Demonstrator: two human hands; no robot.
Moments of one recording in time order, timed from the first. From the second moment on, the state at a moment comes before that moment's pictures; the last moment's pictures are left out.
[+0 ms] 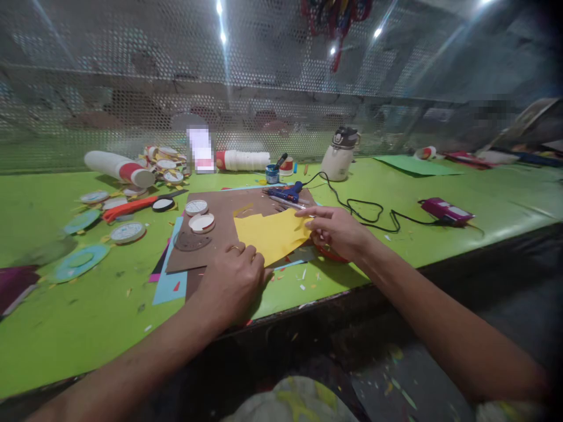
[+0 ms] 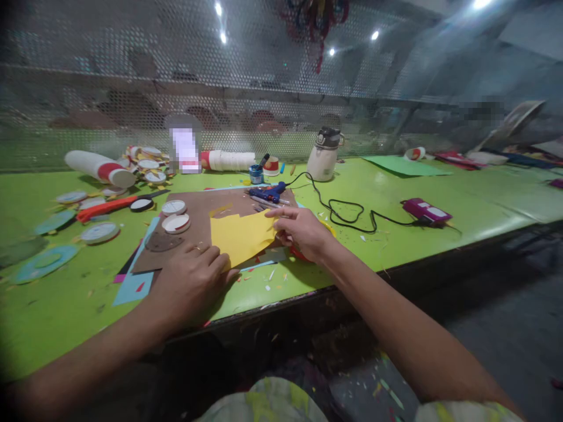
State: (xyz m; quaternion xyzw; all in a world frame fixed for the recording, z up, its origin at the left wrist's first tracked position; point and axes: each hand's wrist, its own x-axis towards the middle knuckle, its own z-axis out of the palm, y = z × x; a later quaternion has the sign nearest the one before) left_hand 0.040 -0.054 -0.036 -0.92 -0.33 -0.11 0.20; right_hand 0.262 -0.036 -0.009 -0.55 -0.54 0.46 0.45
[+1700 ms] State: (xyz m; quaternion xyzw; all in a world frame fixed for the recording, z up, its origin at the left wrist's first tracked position) left_hand 0.011 -0.042 0.072 -0.96 -0.27 -0.12 0.04; right_hand 0.225 -0.063 0.099 -0.29 -0.94 -0.13 0.10
